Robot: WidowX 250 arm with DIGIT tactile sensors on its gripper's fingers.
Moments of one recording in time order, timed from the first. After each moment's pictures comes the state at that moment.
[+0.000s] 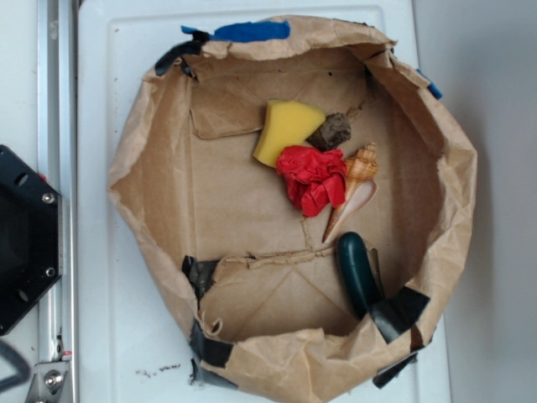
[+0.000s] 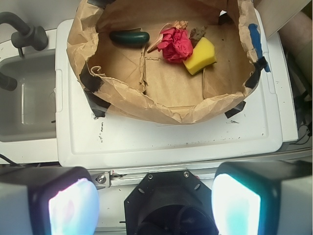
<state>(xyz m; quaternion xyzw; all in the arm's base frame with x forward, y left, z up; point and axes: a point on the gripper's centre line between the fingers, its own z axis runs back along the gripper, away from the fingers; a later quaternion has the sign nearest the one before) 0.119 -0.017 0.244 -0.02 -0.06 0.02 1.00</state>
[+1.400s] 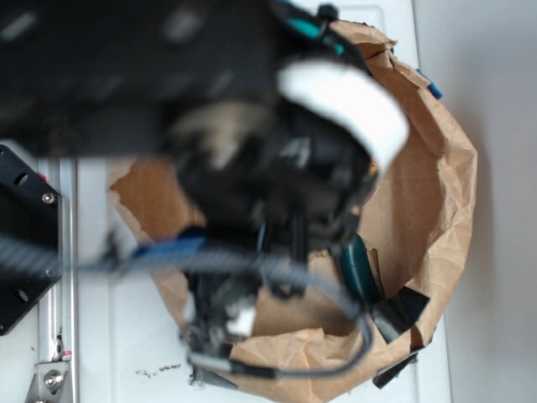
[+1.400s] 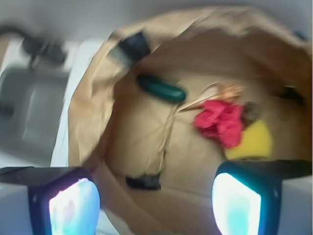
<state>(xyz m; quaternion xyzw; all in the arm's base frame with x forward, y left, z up) 0.236 -0.016 0.185 -0.09 -0.03 -0.17 0.98</state>
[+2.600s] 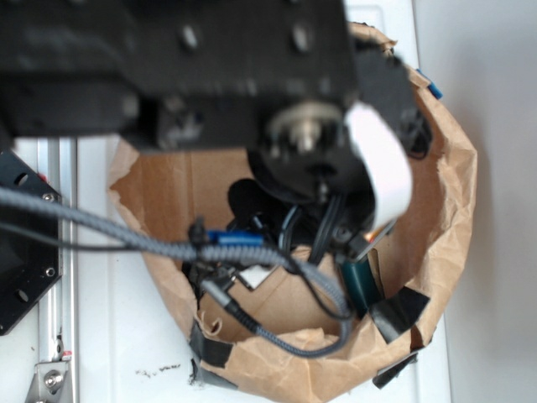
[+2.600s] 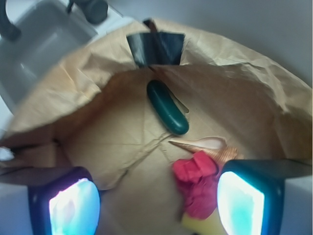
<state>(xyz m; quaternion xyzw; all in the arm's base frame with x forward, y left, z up) 0.271 -0.012 0.149 -0.01 -0.09 -0.43 0.90</state>
